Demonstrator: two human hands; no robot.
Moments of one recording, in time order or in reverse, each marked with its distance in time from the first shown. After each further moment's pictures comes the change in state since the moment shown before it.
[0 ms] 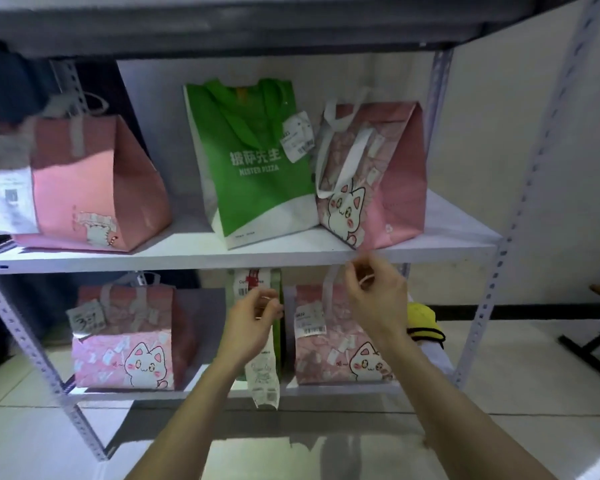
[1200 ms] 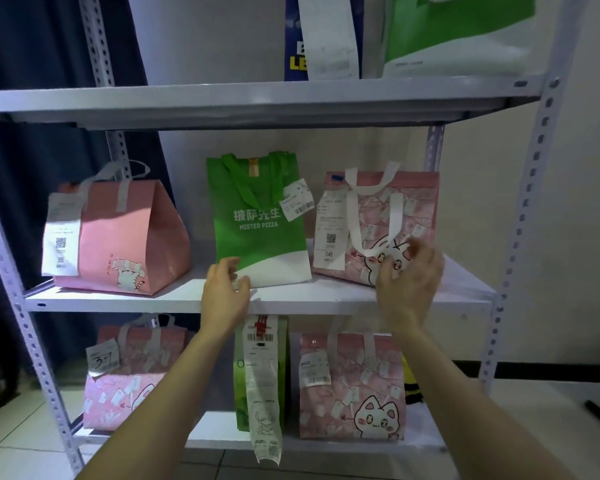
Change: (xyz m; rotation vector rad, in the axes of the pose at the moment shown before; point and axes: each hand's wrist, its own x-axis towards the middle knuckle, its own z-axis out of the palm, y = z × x) left_hand 0.085 0.070 -0.071 0.261 0.417 0.145; right_hand 0.099 -0.030 -0.031 -0.094 0.374 -0.024
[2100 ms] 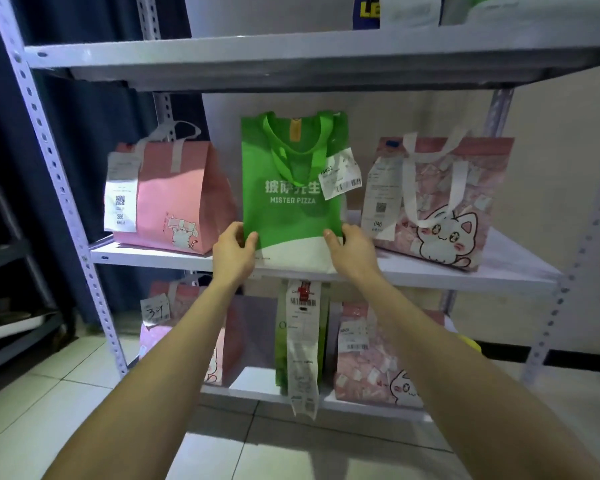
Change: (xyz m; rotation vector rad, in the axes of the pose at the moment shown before) left_hand 0.028 -0.047 -0.054 -0.036 0.051 -0.082; right_hand -0.055 -0.089 0.105 0.031 -0.733 -0.014
